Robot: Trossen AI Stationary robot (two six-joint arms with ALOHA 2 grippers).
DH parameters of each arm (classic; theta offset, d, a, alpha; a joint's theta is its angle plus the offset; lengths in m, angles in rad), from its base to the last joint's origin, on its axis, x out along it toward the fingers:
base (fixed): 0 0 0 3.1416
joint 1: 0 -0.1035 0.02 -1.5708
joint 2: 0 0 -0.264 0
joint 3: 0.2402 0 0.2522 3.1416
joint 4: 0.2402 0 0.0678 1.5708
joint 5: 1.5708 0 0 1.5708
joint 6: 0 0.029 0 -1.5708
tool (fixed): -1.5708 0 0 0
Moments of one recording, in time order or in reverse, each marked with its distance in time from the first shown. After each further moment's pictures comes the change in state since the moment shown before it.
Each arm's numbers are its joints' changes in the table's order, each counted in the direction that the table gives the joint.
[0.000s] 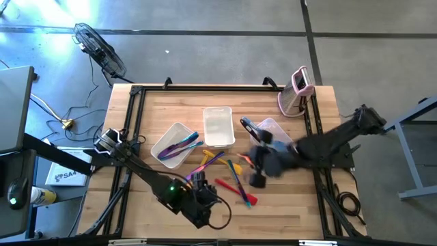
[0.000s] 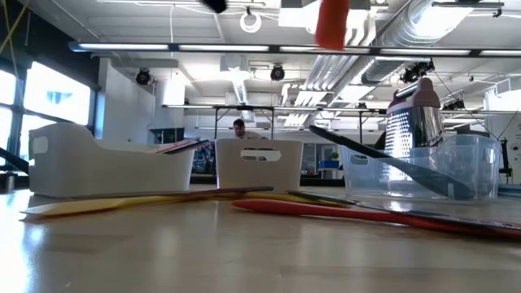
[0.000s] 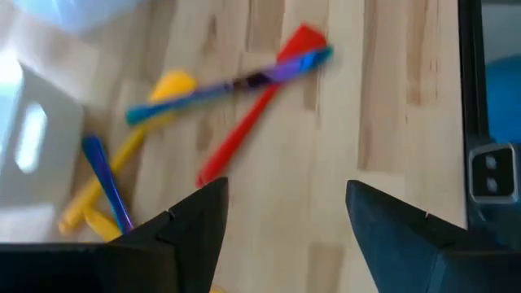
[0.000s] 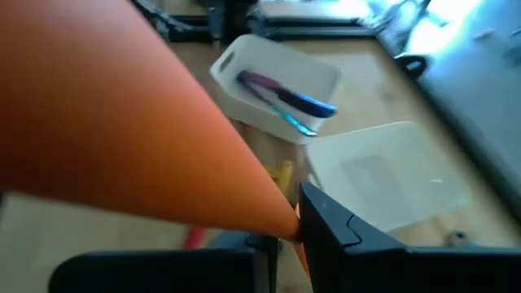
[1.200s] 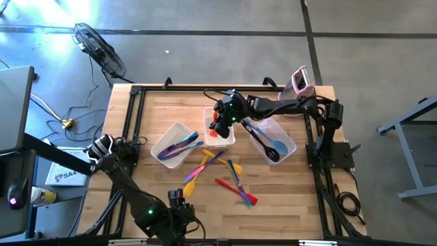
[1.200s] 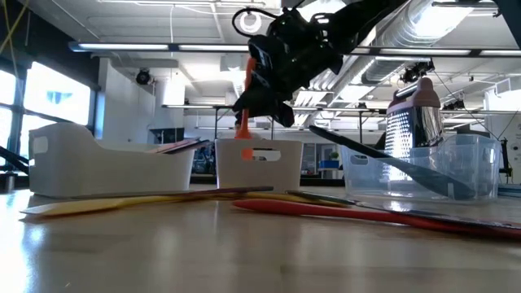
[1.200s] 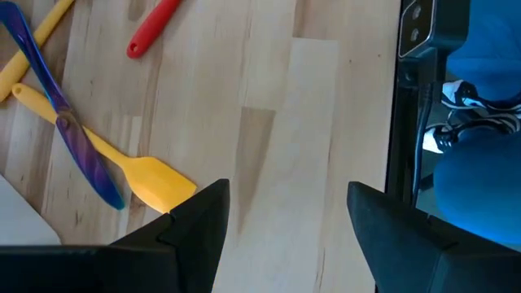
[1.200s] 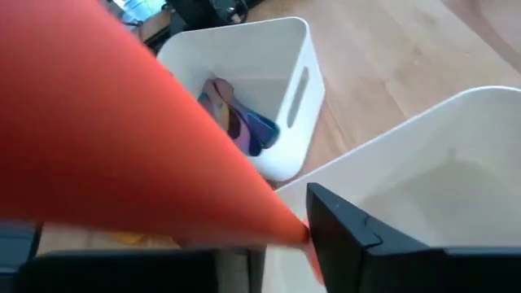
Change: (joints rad) left arm 0.217 0.000 -0.001 0.190 -0.081 -0.290; right arm 0.745 -0.445 0.000 -0.522 0.957 -0.036
